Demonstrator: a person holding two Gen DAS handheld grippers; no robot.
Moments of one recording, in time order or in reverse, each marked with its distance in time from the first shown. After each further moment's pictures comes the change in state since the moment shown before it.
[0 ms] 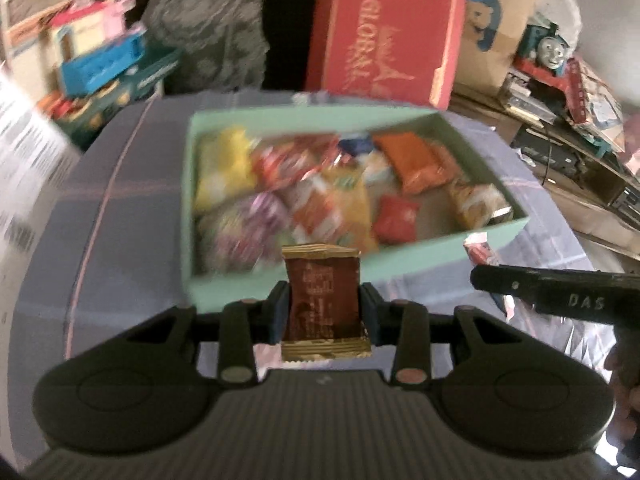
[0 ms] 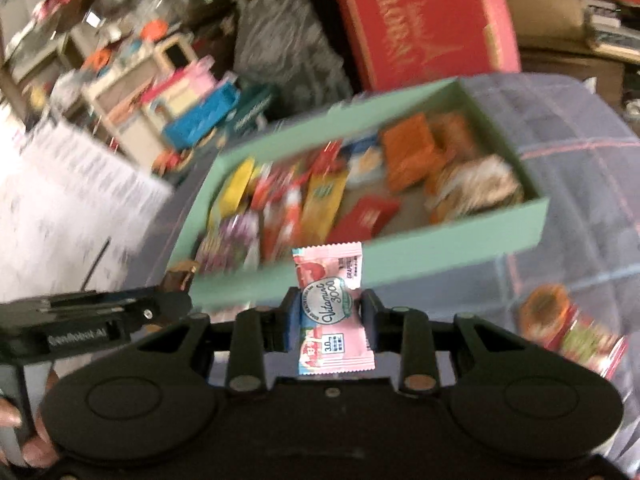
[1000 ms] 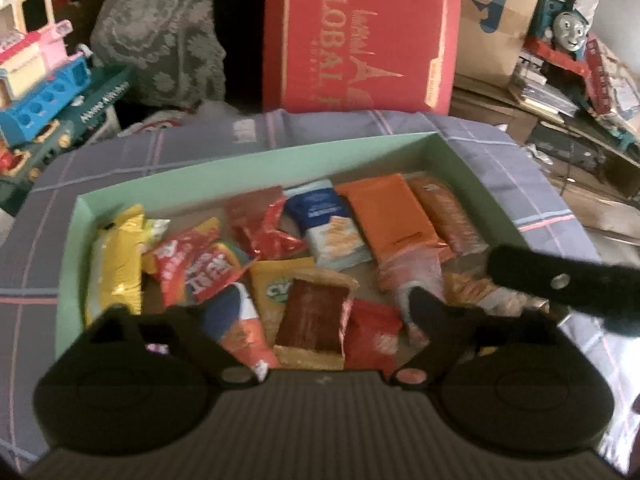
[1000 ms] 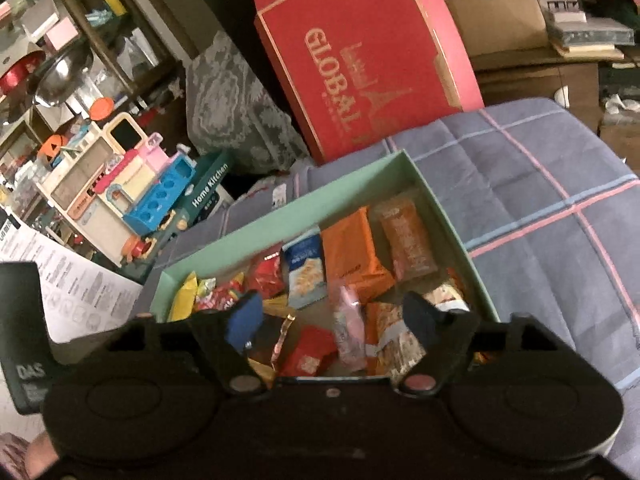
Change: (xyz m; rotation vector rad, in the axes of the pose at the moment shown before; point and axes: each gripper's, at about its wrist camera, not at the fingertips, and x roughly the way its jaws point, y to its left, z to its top) left arm 0.131 -0.058 0.094 0.065 0.042 0.036; right arm 0.043 -0.055 0.084 0.152 -0.093 -0.027
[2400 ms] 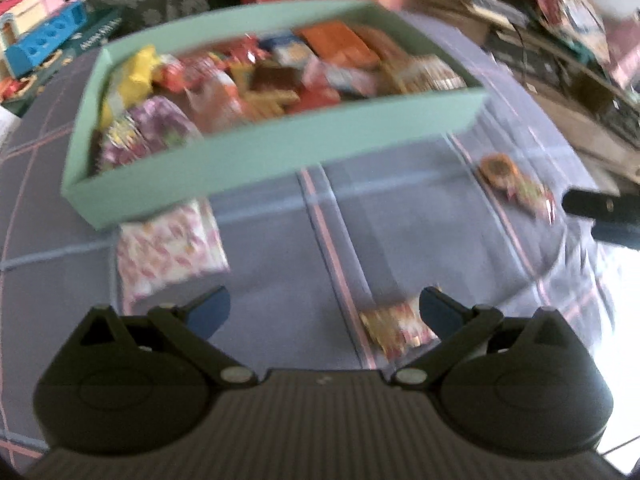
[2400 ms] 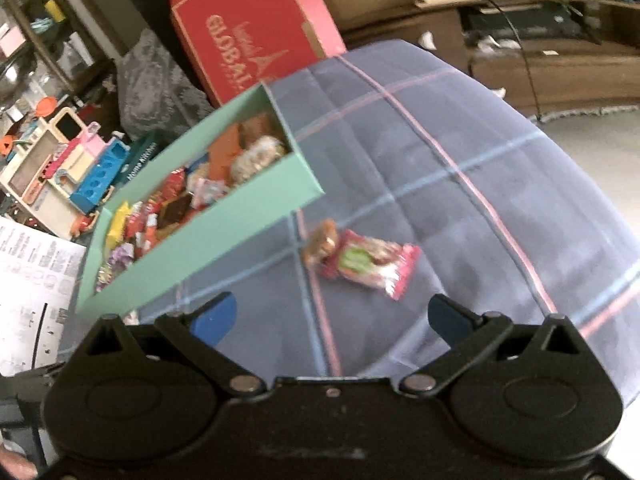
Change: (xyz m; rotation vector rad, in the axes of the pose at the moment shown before) left arm -0.083 -0.023 -0.168 0.072 0.171 -0.063; right arm -0.124 -0.097 -0.128 0.119 0.055 -0.187
